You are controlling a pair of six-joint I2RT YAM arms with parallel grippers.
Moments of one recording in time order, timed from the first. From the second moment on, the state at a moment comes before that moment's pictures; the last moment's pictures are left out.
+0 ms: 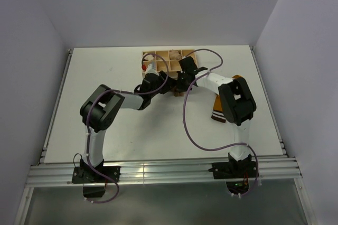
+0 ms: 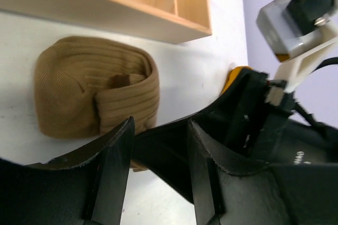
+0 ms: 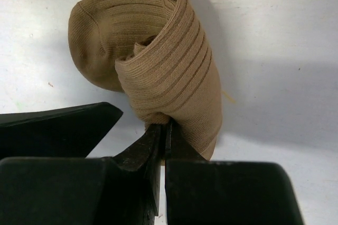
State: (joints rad) left arm -0.63 2.06 1.09 0.68 0.03 -1.02; right arm 0.45 2.04 1.42 -0.38 -0.07 0.52
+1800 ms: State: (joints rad) left arm -0.60 2.27 1.34 0.53 0.11 -0.98; right arm 0.40 1.91 1.16 -0.11 -0.24 0.51
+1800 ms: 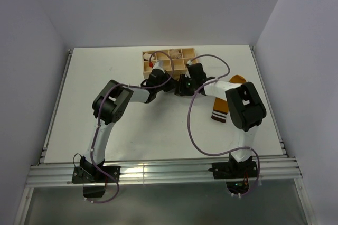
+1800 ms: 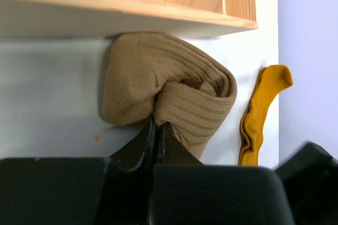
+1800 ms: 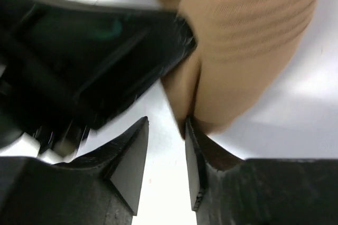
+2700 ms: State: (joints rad) left arm -0.60 2.29 1.35 0.55 0.14 -0.98; right arm 0.18 1.74 0.78 0.44 -0.40 0.67
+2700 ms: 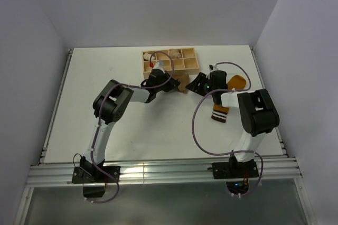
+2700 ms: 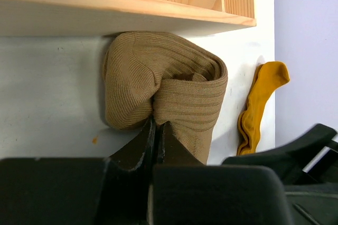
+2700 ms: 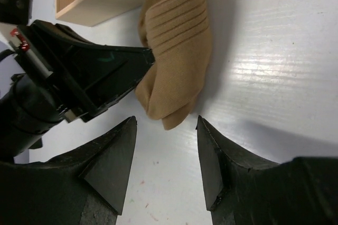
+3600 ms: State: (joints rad) left arm -0.59 2.31 1.37 0.55 0.17 -0.98; right arm 0.19 2.00 0.94 0.55 -0.45 0.75
